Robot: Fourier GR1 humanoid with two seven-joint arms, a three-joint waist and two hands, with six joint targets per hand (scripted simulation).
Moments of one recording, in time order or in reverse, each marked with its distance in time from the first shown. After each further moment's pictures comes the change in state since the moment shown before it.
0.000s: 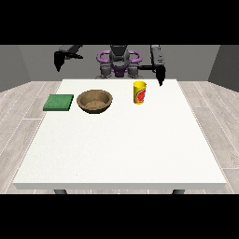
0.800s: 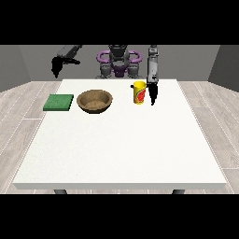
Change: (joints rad) left arm -0.226 -0.003 0.073 0.525 -0.033 0.086 -0.371; right arm -0.044 -0.013 -0.010 0.070 -0.002 0.049 -0.085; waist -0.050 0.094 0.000
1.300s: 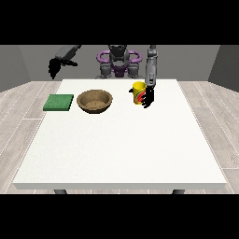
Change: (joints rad) left arm -0.063 0.006 -0.008 0.137 -0.071 0.156 -0.134; right arm -0.038 -0.023 -0.018 0.048 0.004 0.012 -0.043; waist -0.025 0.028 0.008
